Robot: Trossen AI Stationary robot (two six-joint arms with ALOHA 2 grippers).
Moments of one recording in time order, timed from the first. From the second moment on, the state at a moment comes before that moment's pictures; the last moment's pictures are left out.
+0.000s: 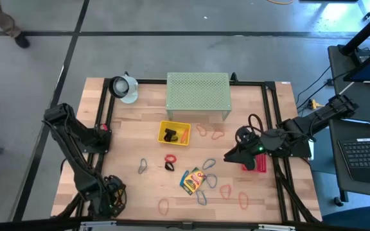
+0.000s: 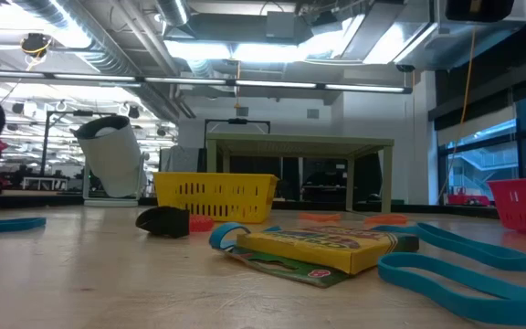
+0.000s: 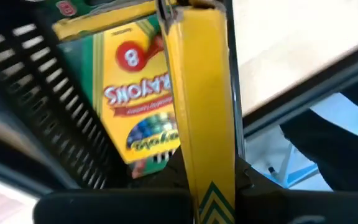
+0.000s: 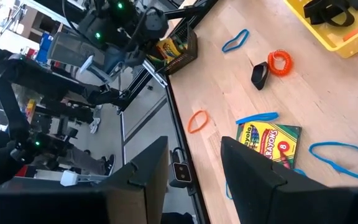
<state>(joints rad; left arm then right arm) -1.14 1.52 1.01 -0.72 0.15 -2.05 0.50 1.01 0.89 -0.34 0.16 1.08</state>
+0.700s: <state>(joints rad) -1.02 1.55 0.96 -0.78 0.13 -1.90 0.51 1.01 0.89 -0.31 0.14 1.13</state>
